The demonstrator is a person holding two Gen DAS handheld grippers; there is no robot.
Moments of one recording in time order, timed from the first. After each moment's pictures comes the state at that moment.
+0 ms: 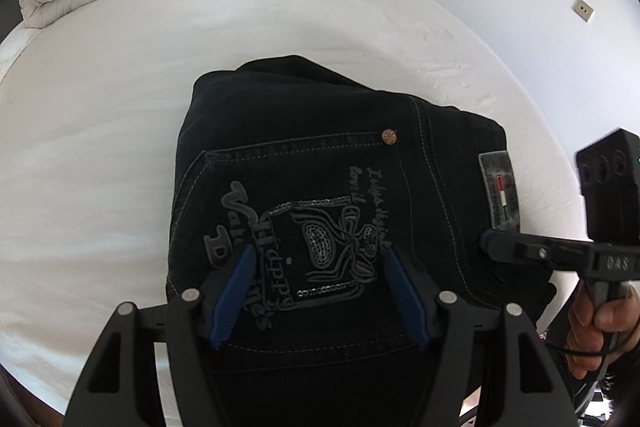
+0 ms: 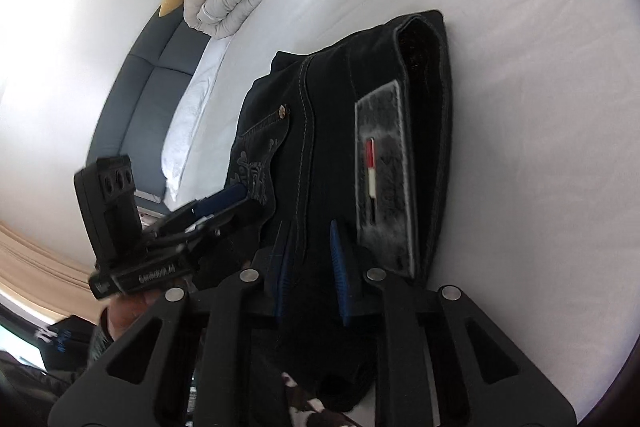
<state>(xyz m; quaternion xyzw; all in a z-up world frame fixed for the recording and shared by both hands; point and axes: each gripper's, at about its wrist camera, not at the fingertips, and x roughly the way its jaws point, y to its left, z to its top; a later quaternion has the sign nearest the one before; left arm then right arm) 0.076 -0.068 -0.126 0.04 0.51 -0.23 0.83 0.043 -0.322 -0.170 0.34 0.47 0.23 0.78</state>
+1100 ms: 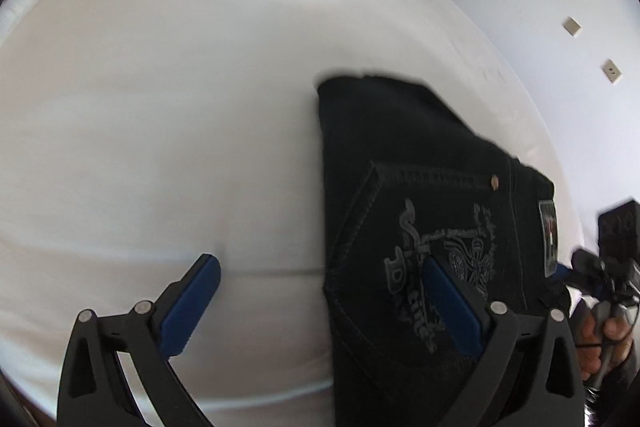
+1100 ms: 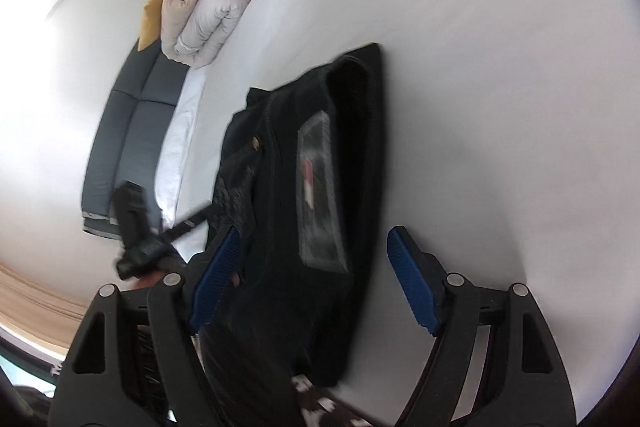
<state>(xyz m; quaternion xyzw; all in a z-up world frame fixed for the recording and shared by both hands) 0.132 0.002 -0.150 -0.05 0.55 -0.22 0.80 0.027 -0.366 -0.169 0.40 0.47 0.18 0.76</state>
